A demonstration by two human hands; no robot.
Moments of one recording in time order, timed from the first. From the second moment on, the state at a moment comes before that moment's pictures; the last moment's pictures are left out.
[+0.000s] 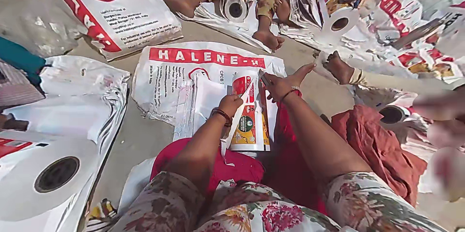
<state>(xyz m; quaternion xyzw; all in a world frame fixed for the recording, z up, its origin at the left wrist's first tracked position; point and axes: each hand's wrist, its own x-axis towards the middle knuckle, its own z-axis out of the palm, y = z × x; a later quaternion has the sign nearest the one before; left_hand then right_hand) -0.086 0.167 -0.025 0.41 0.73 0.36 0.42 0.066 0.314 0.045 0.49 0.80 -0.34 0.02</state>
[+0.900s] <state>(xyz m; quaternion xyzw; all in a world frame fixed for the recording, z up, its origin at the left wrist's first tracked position) -0.114 0.139 0.026 0.44 0.83 0.18 0.30 0.060 0.301 0.107 0.51 0.80 -0.30 0.09</state>
